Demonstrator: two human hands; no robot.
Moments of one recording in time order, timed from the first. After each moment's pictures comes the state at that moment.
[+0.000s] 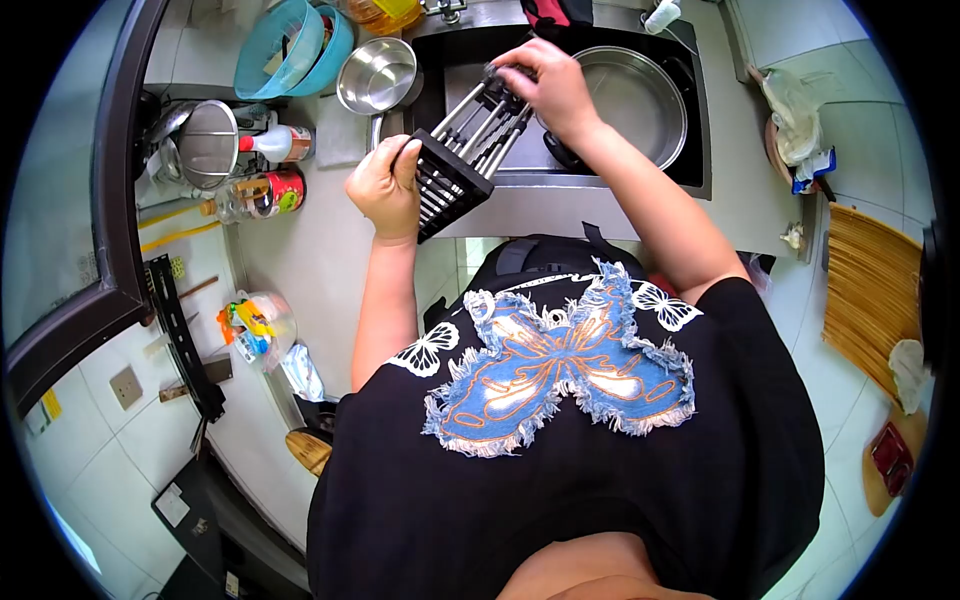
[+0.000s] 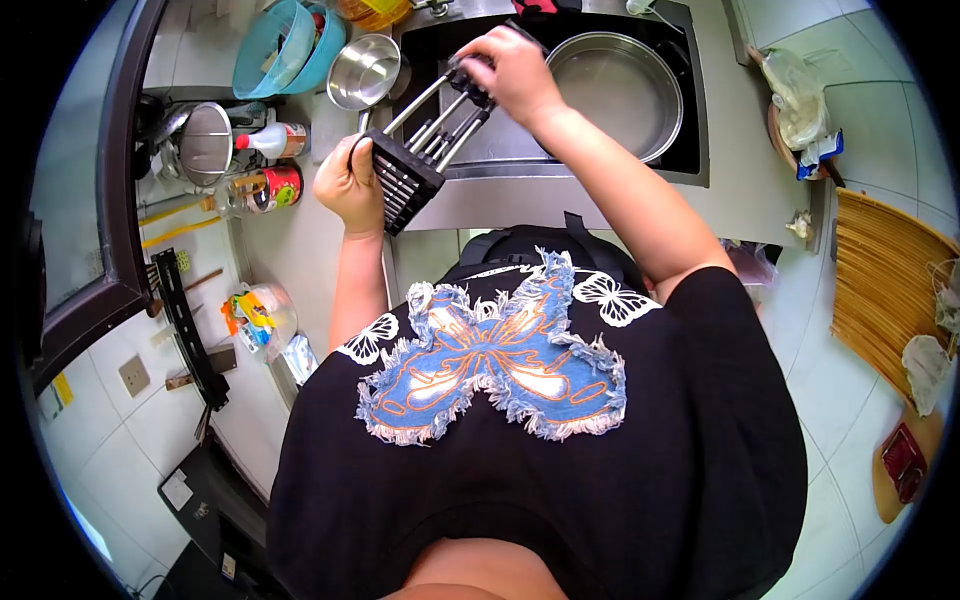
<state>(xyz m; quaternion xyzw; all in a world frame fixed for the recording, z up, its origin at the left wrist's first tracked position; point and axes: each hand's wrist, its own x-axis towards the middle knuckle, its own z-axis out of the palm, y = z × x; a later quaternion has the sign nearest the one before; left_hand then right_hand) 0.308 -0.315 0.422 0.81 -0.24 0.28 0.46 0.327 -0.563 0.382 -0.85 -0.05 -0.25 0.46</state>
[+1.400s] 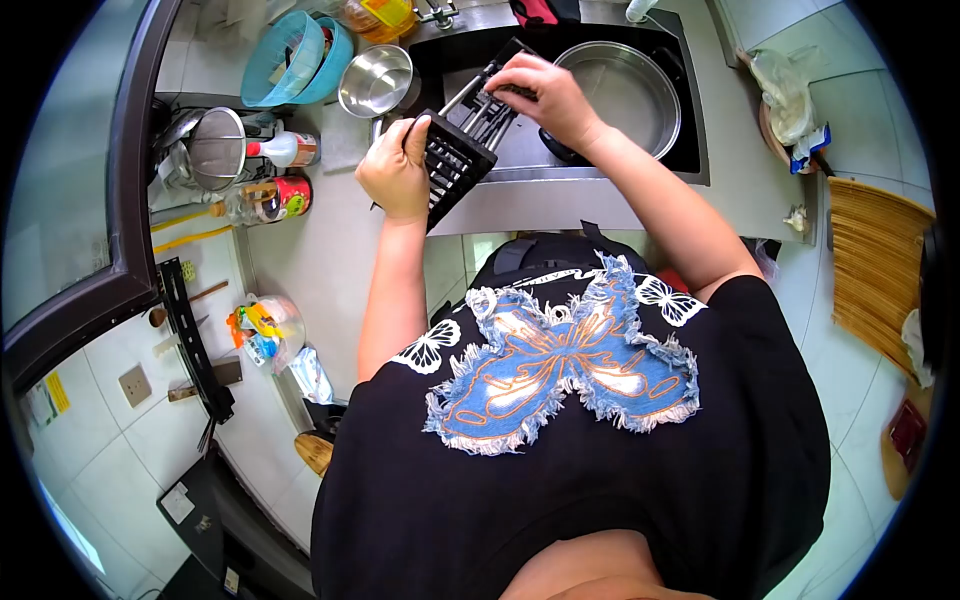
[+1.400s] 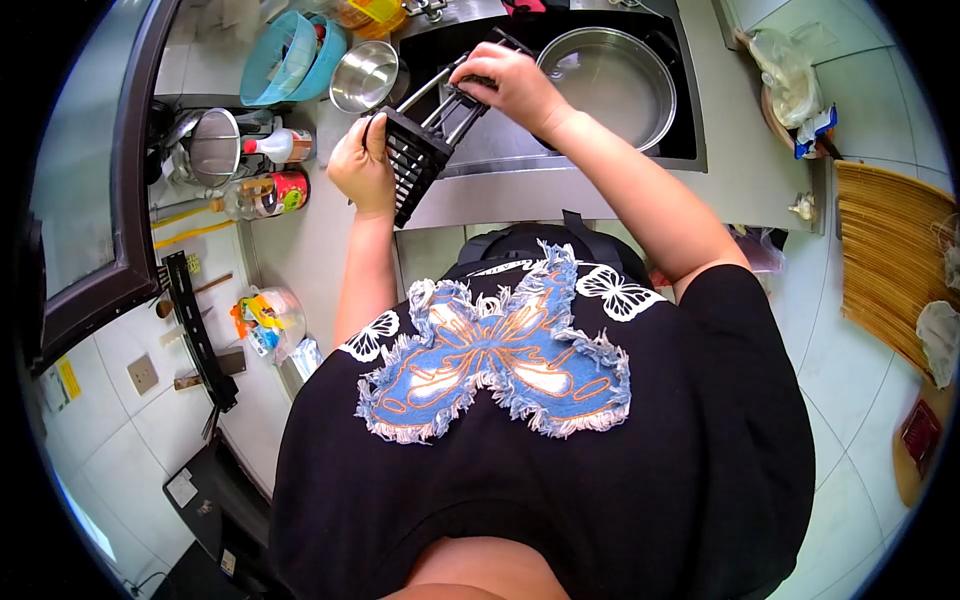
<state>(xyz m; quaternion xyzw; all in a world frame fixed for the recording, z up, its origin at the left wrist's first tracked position) 0.326 -0.323 0.391 0.87 -0.20 0.29 0.34 0.314 -0.568 0.363 -0.82 -0.17 -0.23 0.50</state>
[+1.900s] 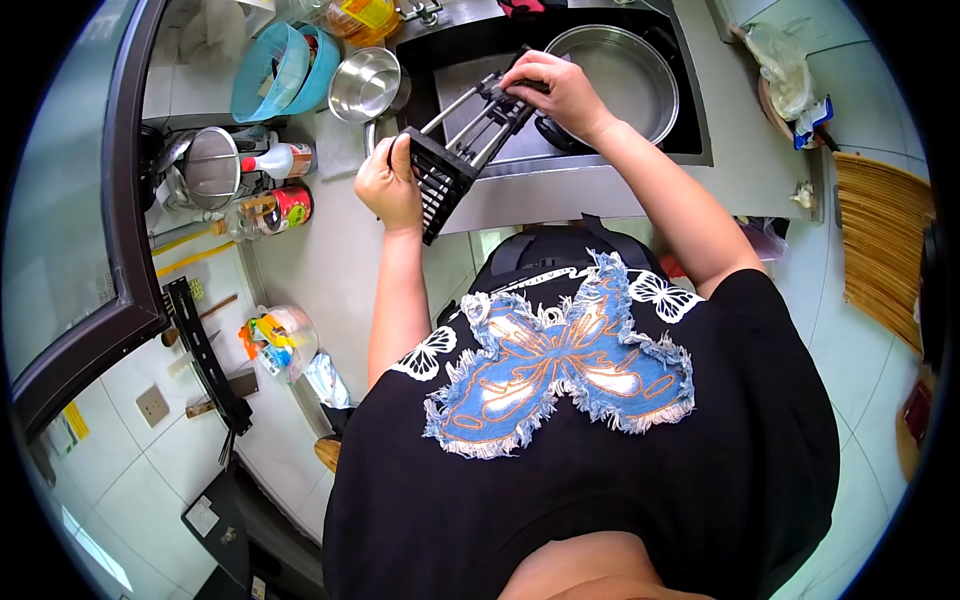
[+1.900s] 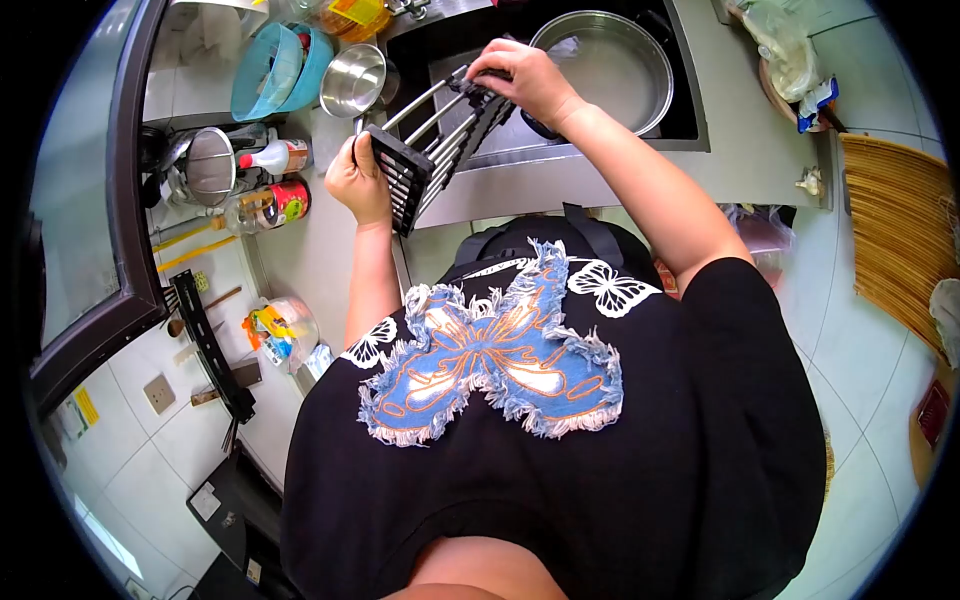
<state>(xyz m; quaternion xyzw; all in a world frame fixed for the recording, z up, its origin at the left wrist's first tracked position) 0.315 -0.323 0.383 0.84 -0.19 0.25 0.44 0.303 -0.593 0.333 -0.81 -0.12 -0.20 0.53</state>
